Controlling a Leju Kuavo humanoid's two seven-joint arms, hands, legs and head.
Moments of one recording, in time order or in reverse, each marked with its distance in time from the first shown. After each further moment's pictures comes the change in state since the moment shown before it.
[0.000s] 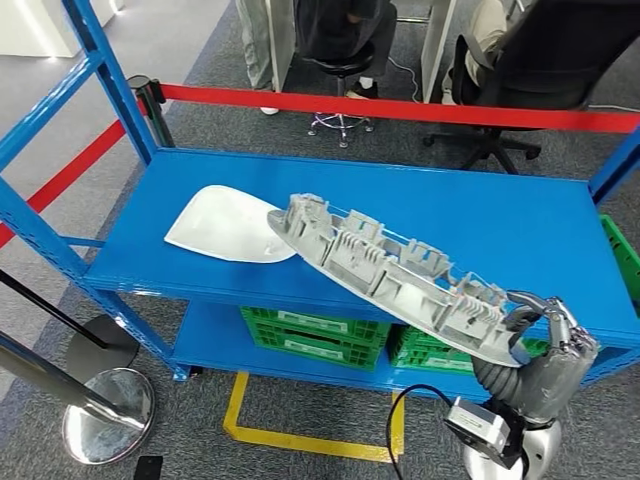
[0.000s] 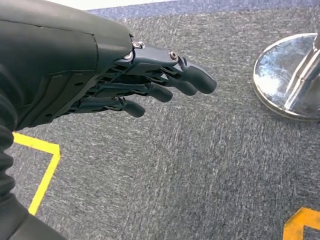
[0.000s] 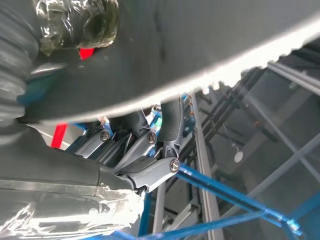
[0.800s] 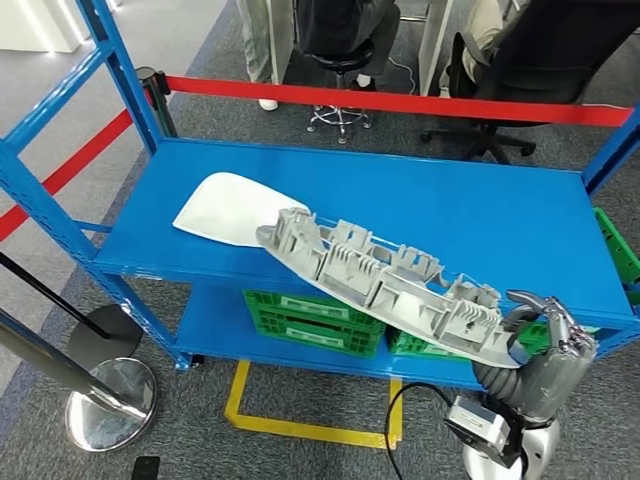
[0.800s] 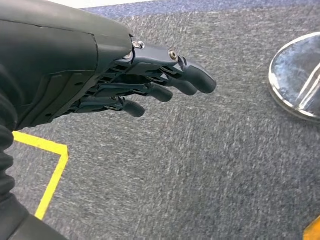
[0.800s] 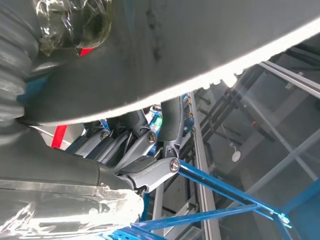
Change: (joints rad) left arm -0.001 0.001 0.009 0.000 0.000 0.000 0.002; right arm 0.001 0.000 0.000 0.000 -0.010 0.000 0.000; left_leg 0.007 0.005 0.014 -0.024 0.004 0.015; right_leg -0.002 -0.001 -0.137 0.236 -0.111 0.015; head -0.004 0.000
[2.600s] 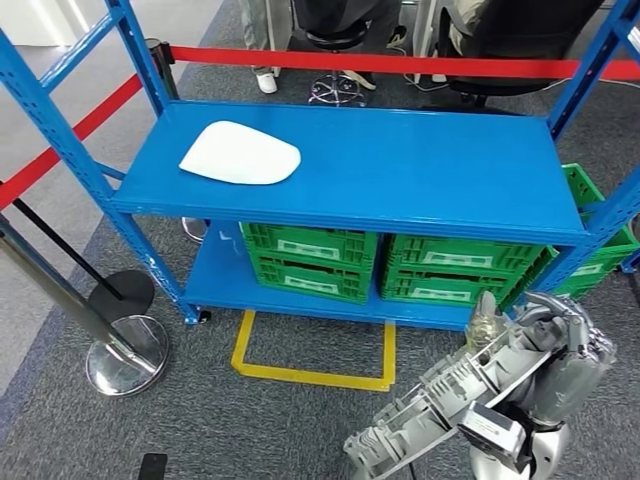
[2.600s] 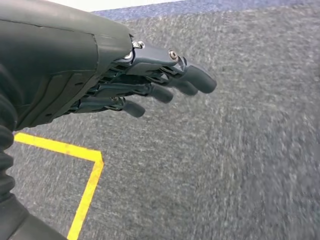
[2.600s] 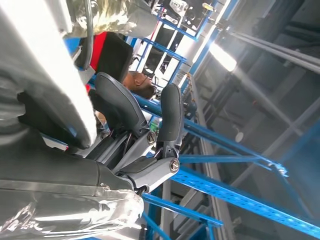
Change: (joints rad) left arm -0.005 0.006 0.001 0.000 -0.012 0.005 0.001; right arm 0.008 0.002 -0.002 -0.044 -0.016 -0.005 0.000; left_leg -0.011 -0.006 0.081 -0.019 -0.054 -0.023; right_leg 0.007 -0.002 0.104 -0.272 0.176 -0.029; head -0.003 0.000
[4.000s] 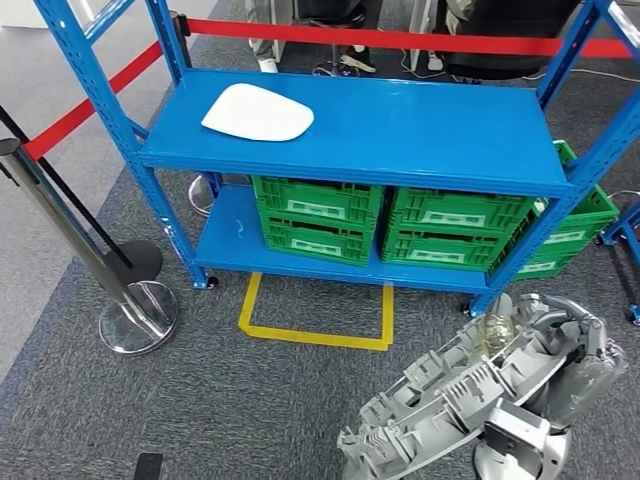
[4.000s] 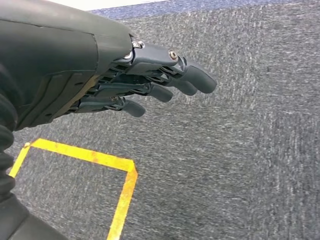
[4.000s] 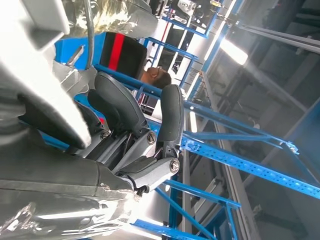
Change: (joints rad) left arm -0.004 -0.006 0.004 0.000 -0.013 -0.001 0.002; right arm 0.003 -0.010 -0.014 0.008 -0.098 -0.001 0.027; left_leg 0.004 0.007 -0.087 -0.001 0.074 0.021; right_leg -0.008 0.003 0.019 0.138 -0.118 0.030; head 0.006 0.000
